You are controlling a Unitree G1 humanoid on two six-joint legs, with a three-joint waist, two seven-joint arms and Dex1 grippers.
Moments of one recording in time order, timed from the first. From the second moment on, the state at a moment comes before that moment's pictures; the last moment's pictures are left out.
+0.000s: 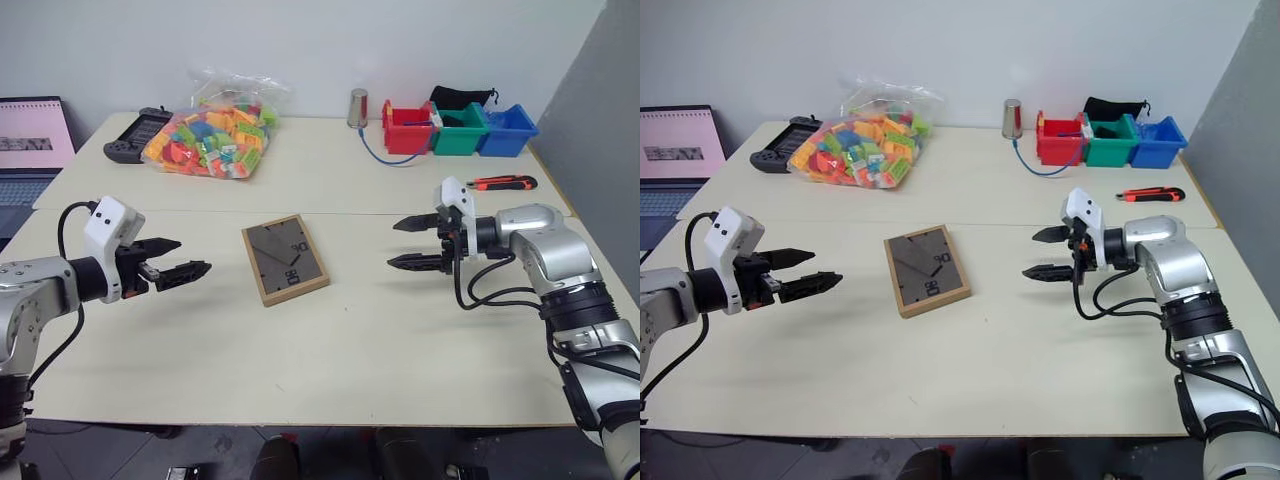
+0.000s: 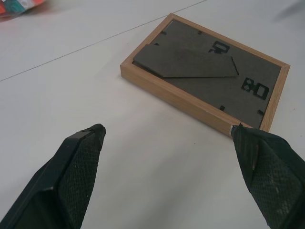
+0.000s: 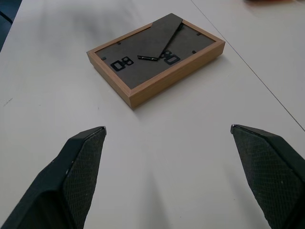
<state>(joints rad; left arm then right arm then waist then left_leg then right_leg) -0.28 1.03 0.29 -0.02 -0.55 0.76 -0.93 -0.84 -0.61 0.18 0.32 0.26 0.42 1.29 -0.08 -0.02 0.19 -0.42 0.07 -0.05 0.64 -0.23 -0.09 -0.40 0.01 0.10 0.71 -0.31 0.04</state>
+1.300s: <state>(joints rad) -0.48 0.74 0.16 0.30 -0.33 0.53 -0.73 -1.00 -0.25 0.23 0.83 0.01 0.13 0.93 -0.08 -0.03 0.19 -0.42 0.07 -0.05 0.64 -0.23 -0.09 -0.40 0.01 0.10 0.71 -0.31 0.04</state>
